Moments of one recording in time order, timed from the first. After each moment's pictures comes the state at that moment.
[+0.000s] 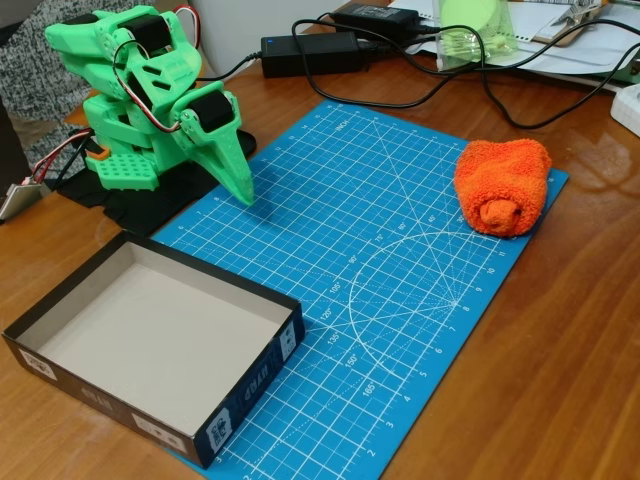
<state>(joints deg) 11.0 192.6 179.1 53.9 4.1</state>
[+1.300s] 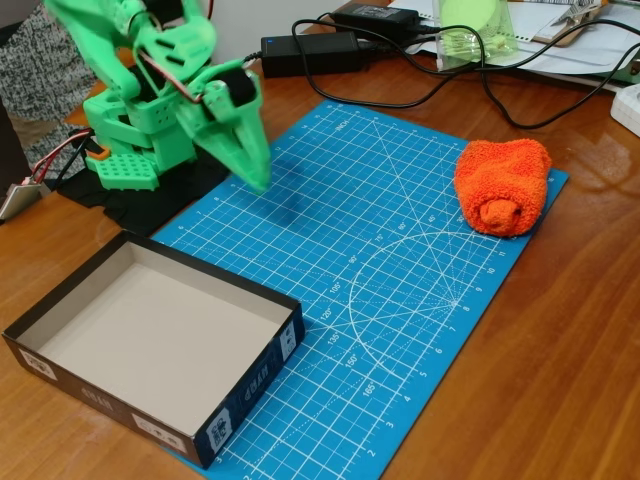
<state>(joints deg) 2.3 141.5 138.9 52.3 -16.7</state>
